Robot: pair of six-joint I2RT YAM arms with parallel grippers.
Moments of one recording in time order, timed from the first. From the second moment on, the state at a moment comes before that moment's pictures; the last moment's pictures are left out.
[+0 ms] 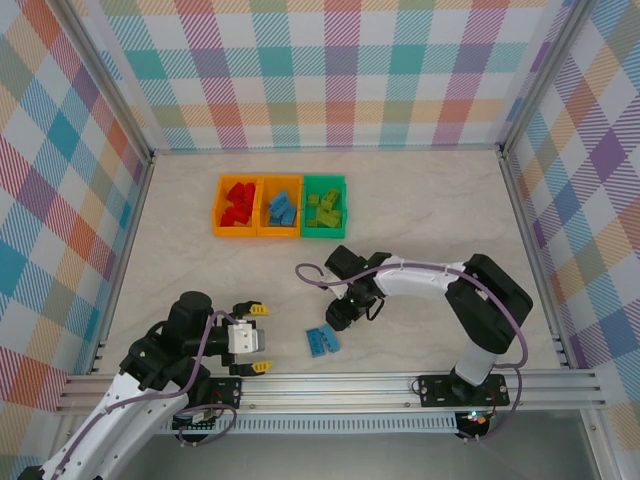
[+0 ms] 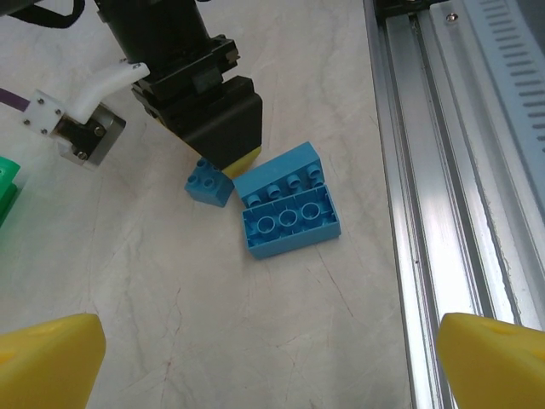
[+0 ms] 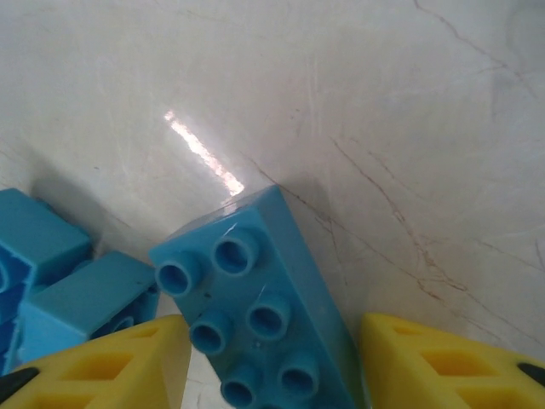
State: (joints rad) left arm -0.55 0.30 0.39 -0.78 0.62 0.79; right arm 0.89 1.70 0.97 -0.62 -0.24 0.12
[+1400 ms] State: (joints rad) left arm -0.55 0.76 0.82 -0.72 0.18 -0.06; right arm 0.70 2.22 1.94 -0.35 -0.15 0.29
